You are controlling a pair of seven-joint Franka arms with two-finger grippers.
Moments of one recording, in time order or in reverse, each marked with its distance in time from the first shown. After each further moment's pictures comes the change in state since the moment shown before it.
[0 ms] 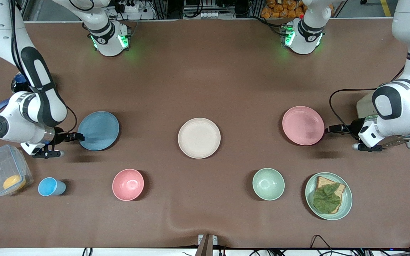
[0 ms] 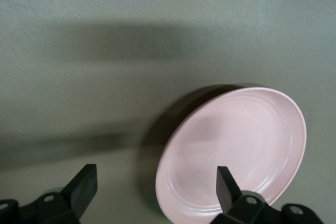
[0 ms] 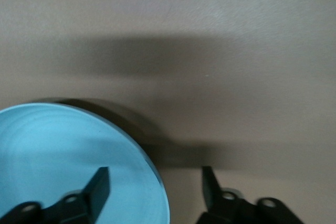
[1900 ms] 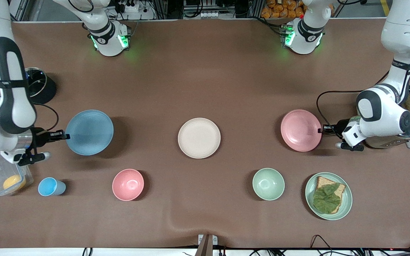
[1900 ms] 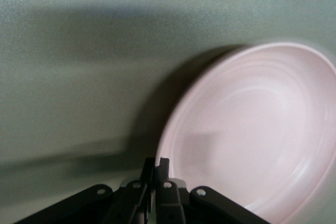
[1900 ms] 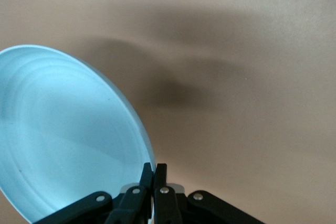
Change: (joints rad) left arm 0.001 0.060 -0.050 -0.049 -0.018 0.082 0.056; right arm -0.015 -0.006 0.003 0.385 0.047 -0.557 -0.137
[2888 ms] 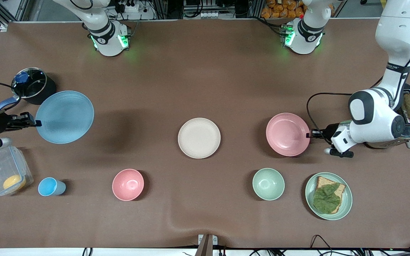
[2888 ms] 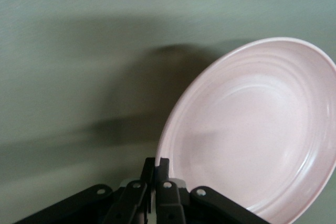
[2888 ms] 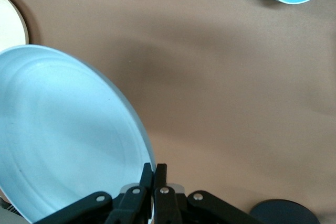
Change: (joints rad) left arm -0.005 -0.021 -0.153 0.097 -0.001 -0.061 -0.162; right arm -0.001 -0.105 -0.010 0.202 -0.015 -0.278 0.001
